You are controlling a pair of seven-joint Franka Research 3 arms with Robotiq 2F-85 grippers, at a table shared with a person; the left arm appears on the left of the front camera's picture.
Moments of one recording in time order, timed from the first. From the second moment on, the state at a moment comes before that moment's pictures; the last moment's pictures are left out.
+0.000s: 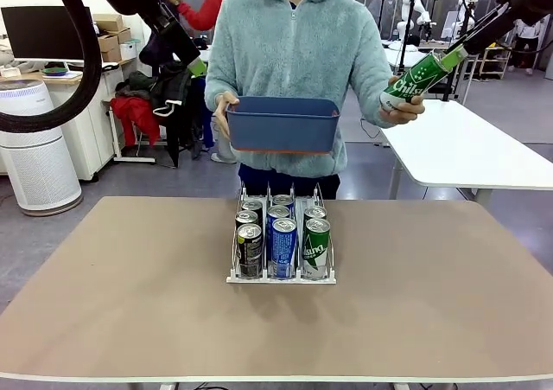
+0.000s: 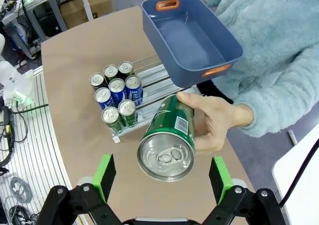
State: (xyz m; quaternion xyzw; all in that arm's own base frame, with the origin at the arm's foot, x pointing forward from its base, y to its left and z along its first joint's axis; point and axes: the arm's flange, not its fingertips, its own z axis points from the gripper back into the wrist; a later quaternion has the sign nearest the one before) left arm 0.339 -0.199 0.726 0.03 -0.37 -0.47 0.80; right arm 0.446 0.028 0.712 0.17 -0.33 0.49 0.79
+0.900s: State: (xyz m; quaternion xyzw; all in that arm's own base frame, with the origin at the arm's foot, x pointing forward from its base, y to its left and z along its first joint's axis) left arm 0.339 -0.199 0.726 0.03 -0.37 -0.47 0.80; right arm 0.473 0.046 0.687 0.21 -0.31 0.50 0.78
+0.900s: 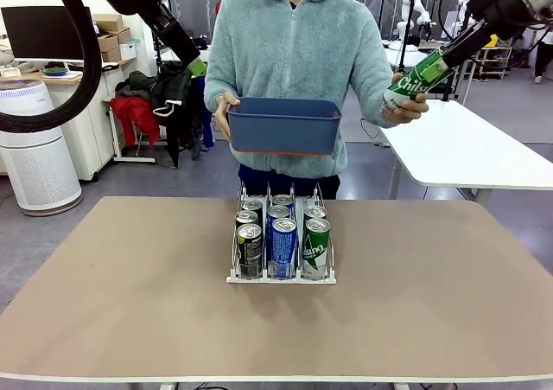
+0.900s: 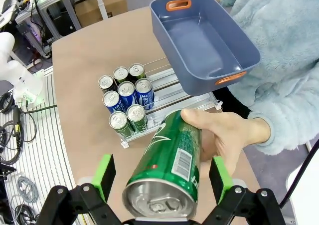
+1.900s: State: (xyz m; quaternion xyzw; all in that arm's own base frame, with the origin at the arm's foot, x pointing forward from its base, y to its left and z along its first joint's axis) left arm 0.339 -0.199 0.726 0.03 -0.37 -0.47 0.80; right arm 0.474 0.042 0.688 0.20 -0.31 0.49 0.79
